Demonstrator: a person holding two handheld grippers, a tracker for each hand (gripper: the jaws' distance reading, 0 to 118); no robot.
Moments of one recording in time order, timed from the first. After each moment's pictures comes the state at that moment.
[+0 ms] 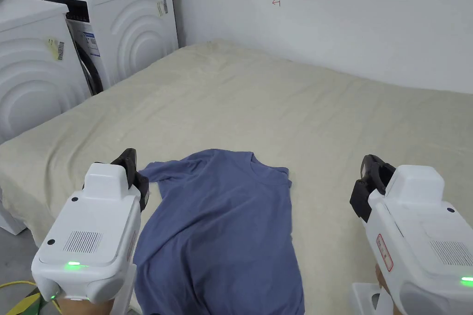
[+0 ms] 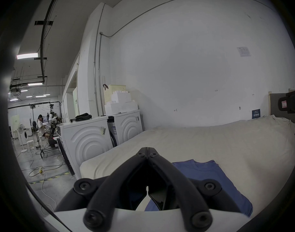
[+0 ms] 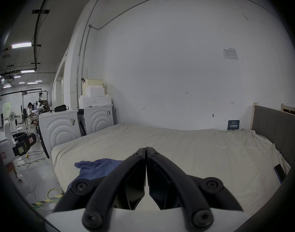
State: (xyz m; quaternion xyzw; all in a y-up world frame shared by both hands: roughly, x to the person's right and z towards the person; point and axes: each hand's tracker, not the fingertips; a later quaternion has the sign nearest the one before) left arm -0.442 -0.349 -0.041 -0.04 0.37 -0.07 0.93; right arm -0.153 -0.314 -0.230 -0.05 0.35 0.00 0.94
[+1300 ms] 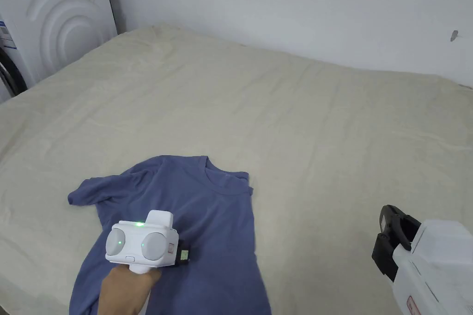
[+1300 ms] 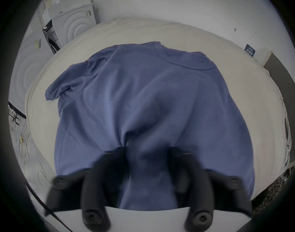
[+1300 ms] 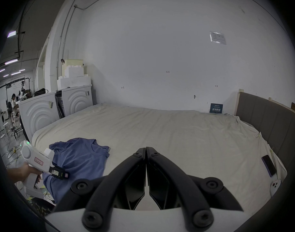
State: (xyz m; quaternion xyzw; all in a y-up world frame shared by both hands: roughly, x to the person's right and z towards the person) left arm -0.507 -0.516 -0.261 -0.49 0.21 0.12 0.84; right arm -0.118 -0.370 -0.297 -0.14 0.26 0.04 0.95
